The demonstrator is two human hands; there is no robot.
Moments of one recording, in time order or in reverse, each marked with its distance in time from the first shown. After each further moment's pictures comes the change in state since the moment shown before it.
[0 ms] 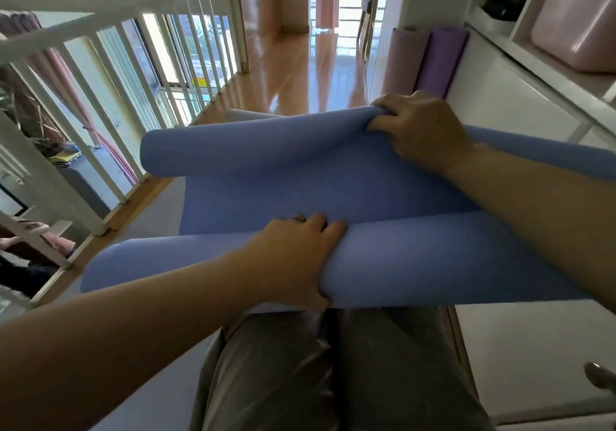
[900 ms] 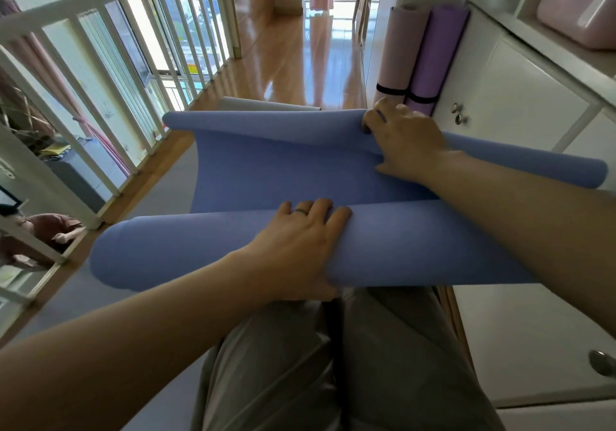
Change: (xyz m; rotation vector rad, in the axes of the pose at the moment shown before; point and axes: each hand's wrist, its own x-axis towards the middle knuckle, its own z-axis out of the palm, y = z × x) left_hand 0.009 0.005 0.005 0.025 0.056 0.007; right_hand -0.010 -0.022 0.023 -0.060 -0.554 0.347
